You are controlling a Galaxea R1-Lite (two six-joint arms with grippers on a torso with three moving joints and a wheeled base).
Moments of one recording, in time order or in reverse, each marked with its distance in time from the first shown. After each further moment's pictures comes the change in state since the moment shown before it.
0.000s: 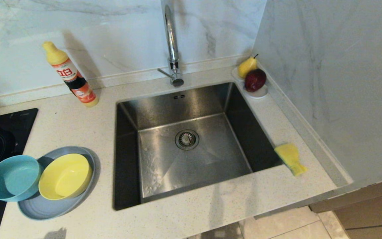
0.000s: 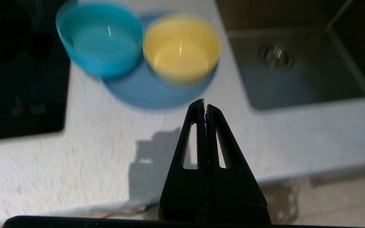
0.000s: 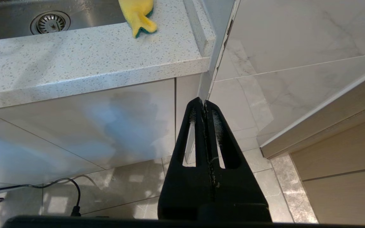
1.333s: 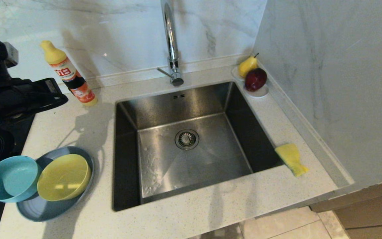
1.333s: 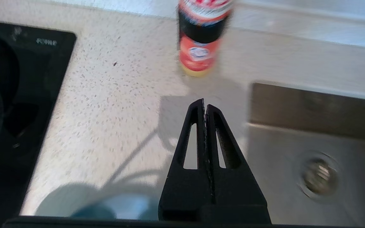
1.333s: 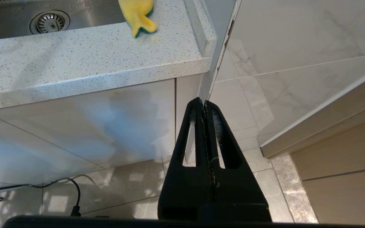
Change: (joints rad) left arm 0.061 1.554 -0.996 -0.355 0.202 -0.156; right arm 0.000 0.000 -0.001 0.000 0.000 0.000
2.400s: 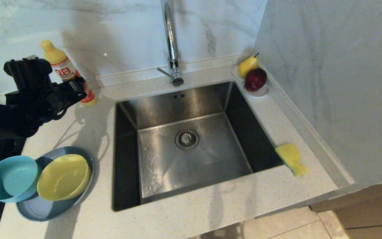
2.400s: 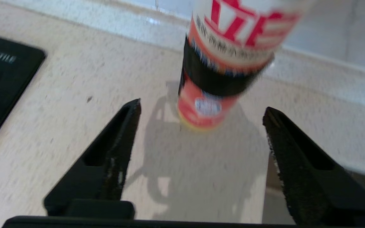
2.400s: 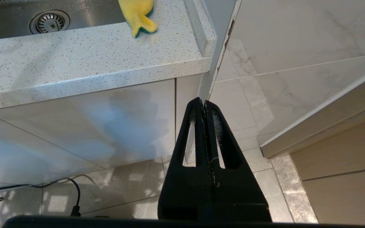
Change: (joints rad) left arm 0.032 0.328 -0.169 -0.282 0.049 -0.081; right arm 0.000 0.000 0.001 0.000 0.000 0.000
